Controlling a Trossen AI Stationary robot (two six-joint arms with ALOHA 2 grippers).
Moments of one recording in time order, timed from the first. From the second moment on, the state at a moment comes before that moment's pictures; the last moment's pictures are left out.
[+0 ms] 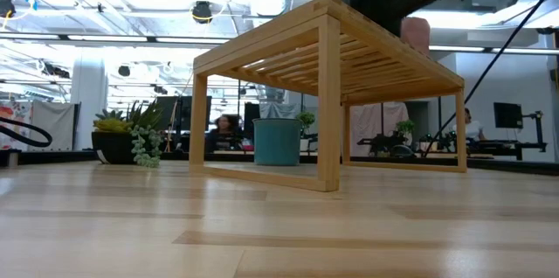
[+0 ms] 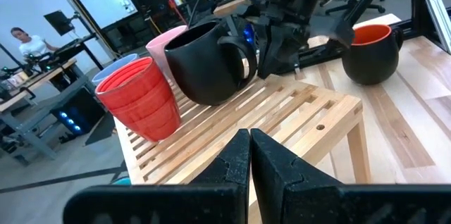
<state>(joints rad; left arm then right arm) -0.51 0.98 0.67 0.21 -0.79 0.30 0.46 1.59 1.27 -0.94 0.89 1.04</state>
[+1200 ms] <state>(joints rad) -0.51 0.98 0.67 0.21 -0.79 0.29 0.47 1.53 1.28 -0.84 1.07 1.01</state>
